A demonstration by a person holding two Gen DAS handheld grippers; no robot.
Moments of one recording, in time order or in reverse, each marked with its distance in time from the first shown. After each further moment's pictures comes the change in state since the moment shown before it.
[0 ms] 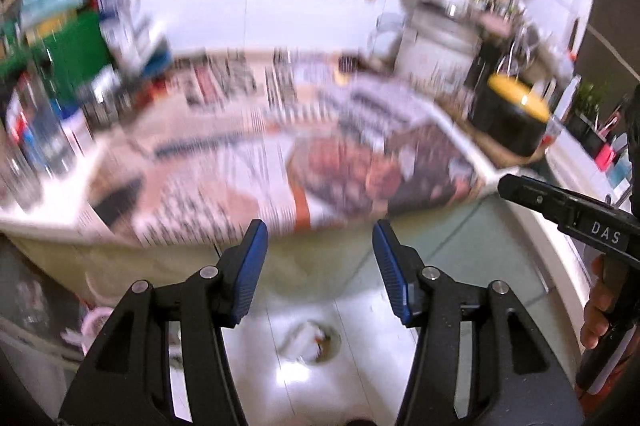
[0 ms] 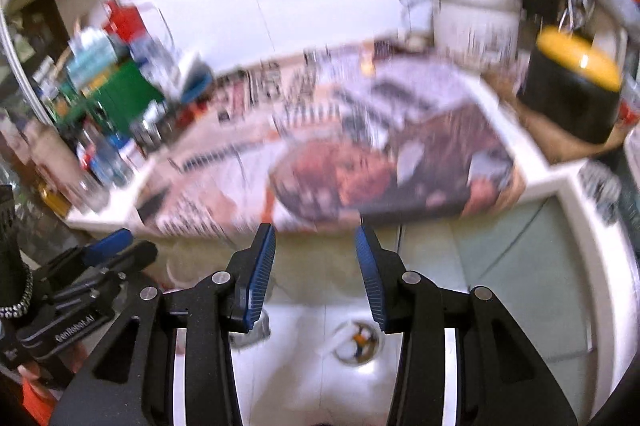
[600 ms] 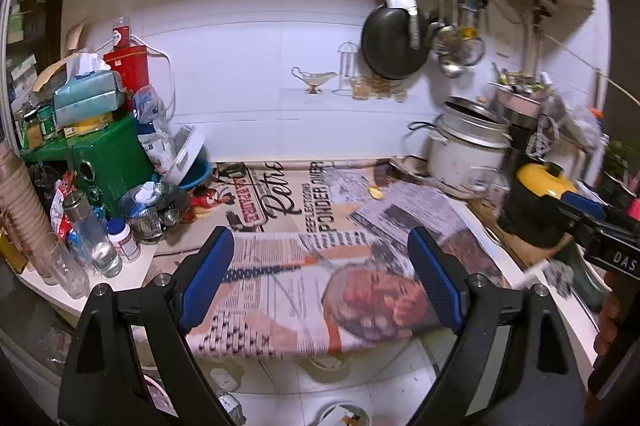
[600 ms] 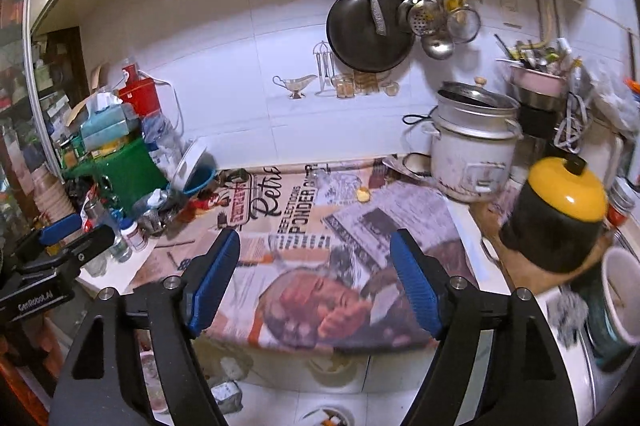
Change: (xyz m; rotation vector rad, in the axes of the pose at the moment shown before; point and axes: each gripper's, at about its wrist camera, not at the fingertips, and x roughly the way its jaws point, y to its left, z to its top) left arm -0.021 -0.008 0.125 -0.003 -0.251 0.165; right arm -0.037 -0.018 0.111 -0.119 -0.277 0.000
